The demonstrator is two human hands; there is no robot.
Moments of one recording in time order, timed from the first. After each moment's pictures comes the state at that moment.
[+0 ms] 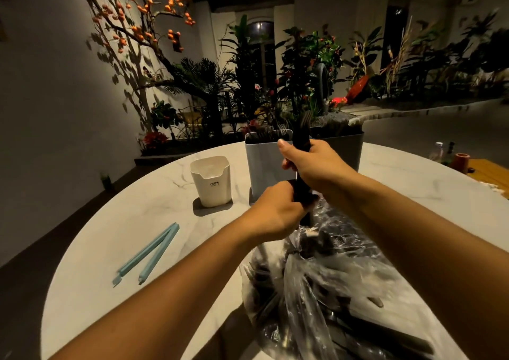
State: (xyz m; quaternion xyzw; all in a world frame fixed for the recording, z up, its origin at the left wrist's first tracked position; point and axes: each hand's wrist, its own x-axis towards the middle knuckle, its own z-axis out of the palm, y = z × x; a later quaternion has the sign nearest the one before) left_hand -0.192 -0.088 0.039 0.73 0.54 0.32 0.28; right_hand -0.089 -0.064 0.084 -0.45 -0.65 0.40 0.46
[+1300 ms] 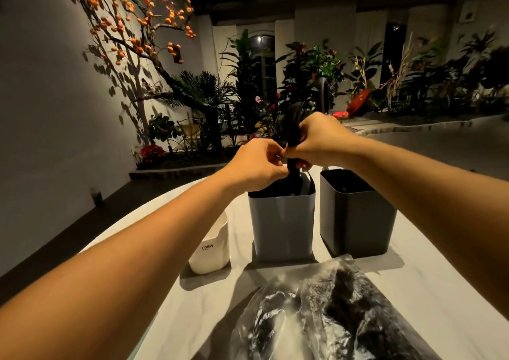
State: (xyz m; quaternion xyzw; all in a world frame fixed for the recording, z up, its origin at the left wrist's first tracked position) left_hand -0.262 0.092 0.134 0.73 0.57 0.35 0.14; right_hand -0.106 0.114 0.168 -0.50 -0.79 0.14 0.32
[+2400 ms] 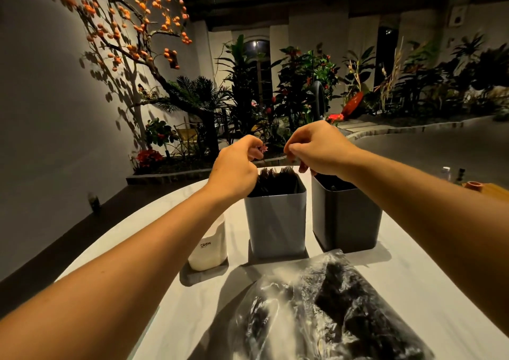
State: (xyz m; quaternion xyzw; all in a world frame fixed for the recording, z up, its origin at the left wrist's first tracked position) left_hand -0.267 0.062 0.130 0.68 0.60 0.42 0.03; right_hand -0.091 0.096 0.156 -0.48 -0.77 0.19 0.37
